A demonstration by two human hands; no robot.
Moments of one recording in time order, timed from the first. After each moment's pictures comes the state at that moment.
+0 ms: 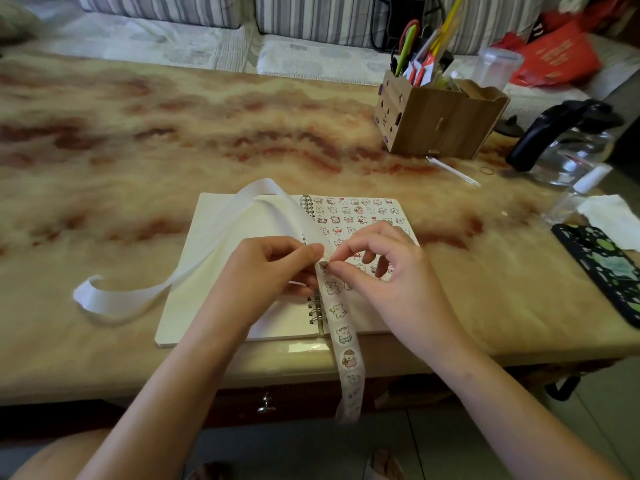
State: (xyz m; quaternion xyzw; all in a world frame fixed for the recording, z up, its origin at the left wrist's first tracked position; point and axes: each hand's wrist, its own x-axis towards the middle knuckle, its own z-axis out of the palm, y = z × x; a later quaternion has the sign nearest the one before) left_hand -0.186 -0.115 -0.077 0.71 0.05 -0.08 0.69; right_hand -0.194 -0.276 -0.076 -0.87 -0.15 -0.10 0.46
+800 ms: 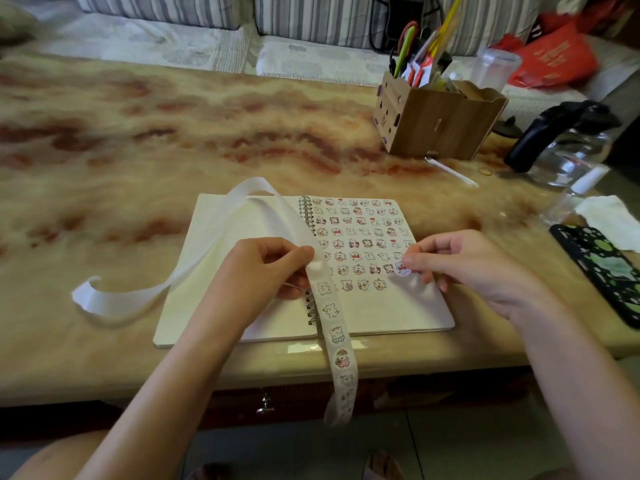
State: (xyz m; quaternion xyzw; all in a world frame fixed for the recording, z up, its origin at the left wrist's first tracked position) left_hand -0.180 -0.111 -0.086 0.74 0.06 -0.06 0.66; right_hand -0.161 -0.349 -0.061 -0.84 0.04 0.12 0.53
